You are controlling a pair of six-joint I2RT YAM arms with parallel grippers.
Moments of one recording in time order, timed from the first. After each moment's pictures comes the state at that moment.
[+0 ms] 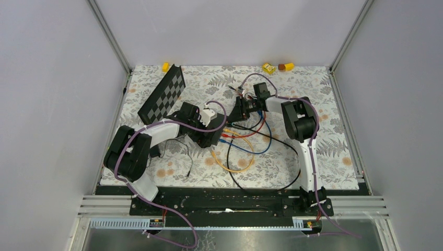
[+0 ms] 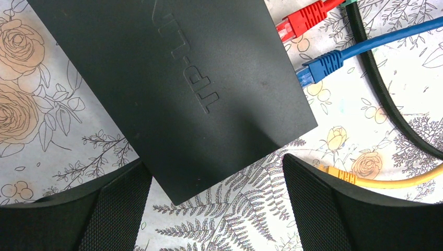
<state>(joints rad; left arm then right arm) -0.42 1.66 0.89 -0.26 0.37 0.28 0.33 2.40 1.59 -0.13 -1.12 0.35</state>
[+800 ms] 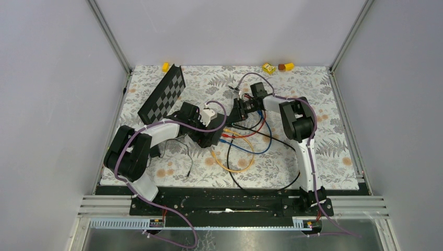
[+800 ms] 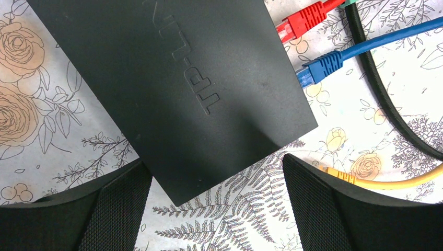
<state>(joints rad) -0.43 1.66 0.89 -0.25 0.38 0.28 0.34 2.42 1.65 -0.24 -1.14 0.19</state>
